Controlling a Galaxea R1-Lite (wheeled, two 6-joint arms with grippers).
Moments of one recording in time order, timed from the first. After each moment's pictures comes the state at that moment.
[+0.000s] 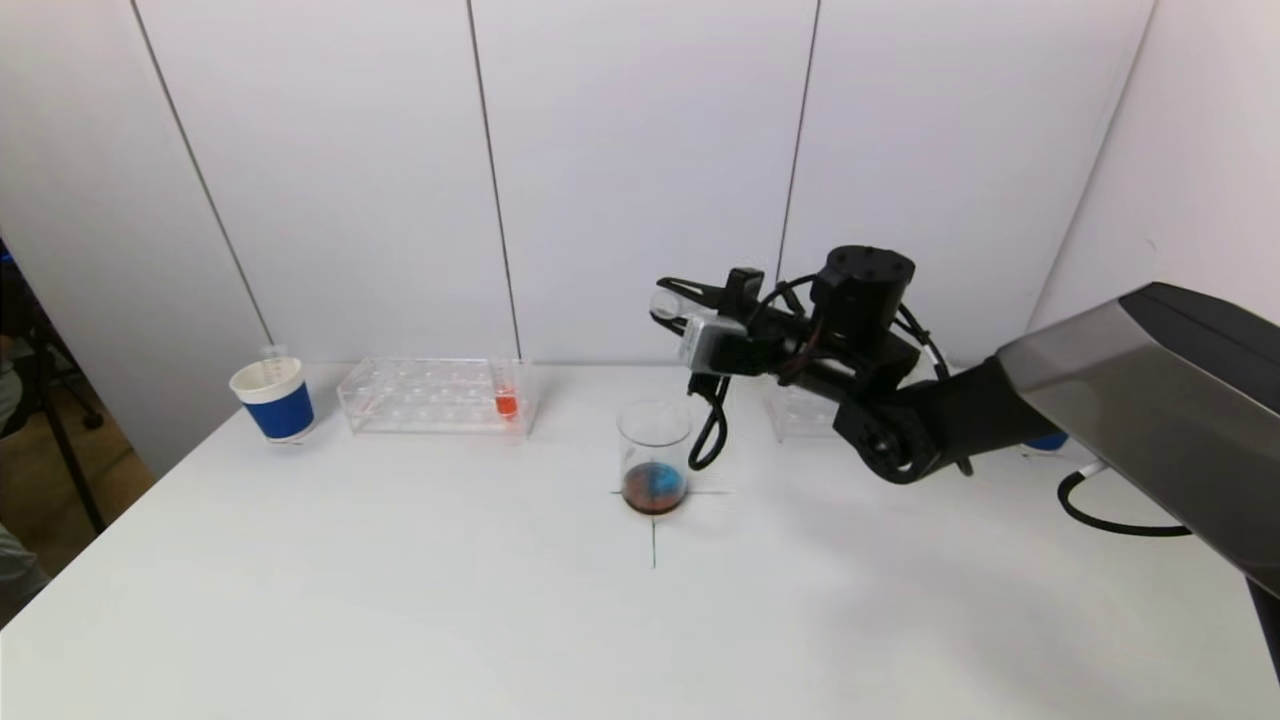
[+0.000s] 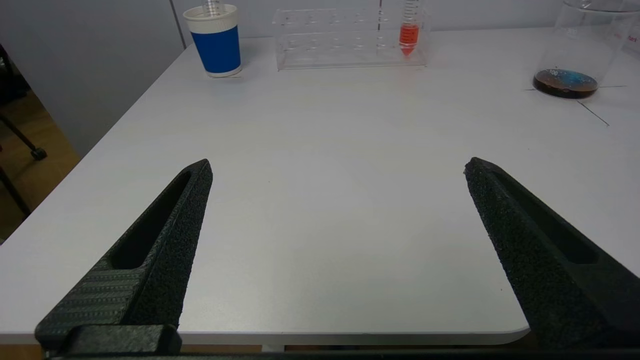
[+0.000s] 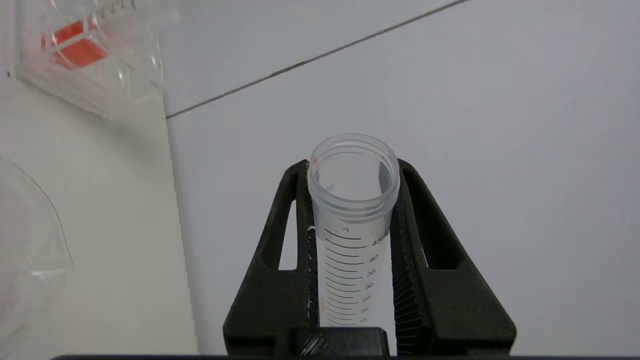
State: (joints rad) left arm 0.00 0.00 0.00 0.00 0.00 0.02; right arm 0.46 2.28 -1.35 -1.04 0.46 -1.11
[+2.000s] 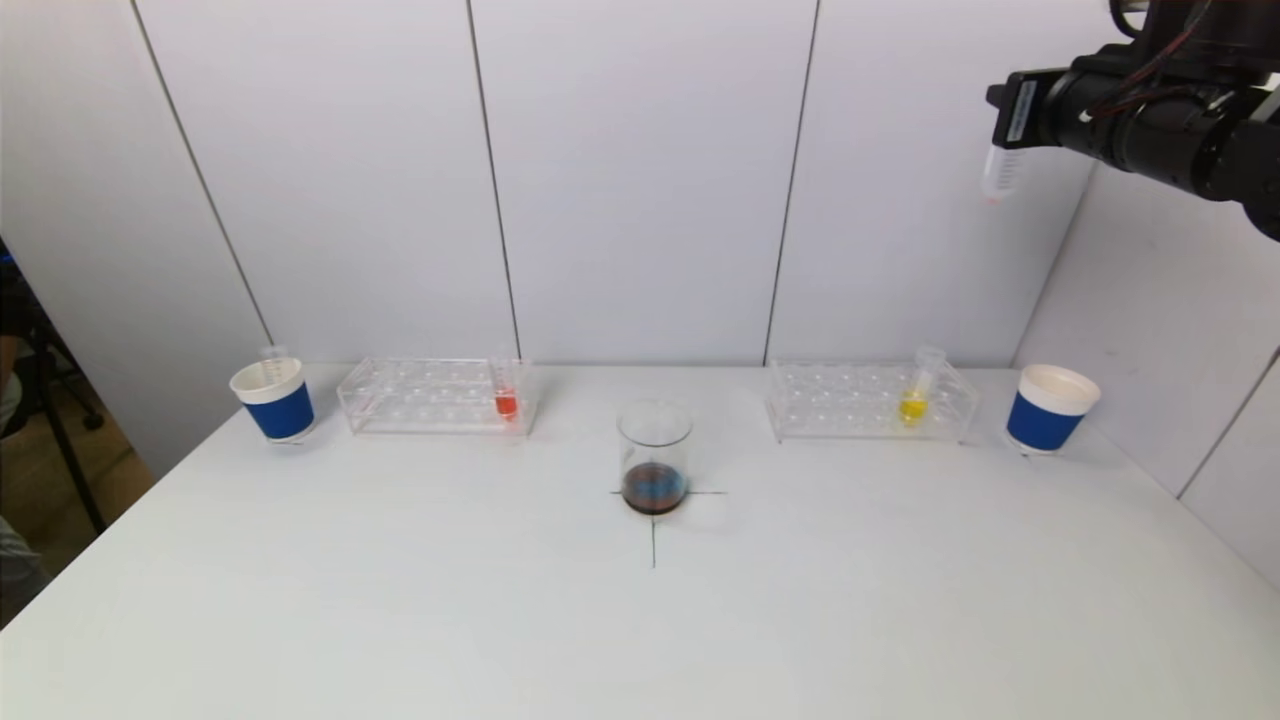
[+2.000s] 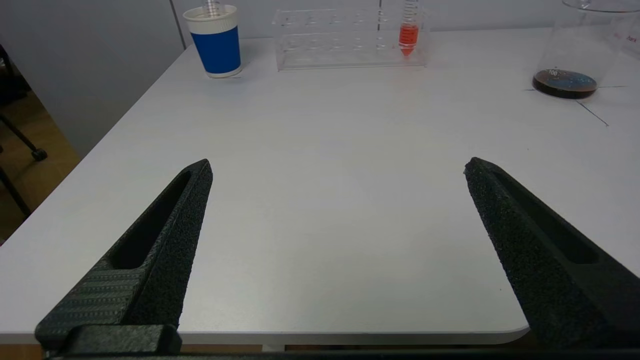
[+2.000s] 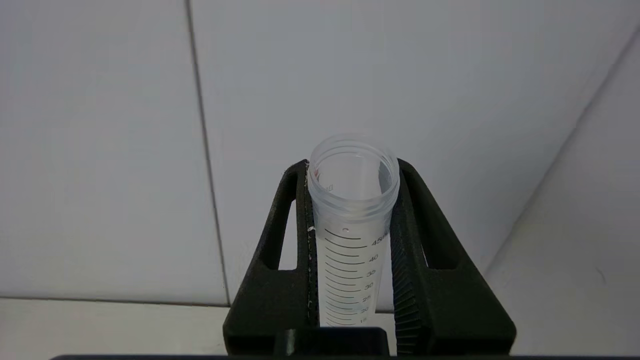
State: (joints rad) left arm 0.00 0.00 0.00 0.00 0.00 0.02; right arm 0.09 1.85 -1.62 -0.28 -0.14 -0.08
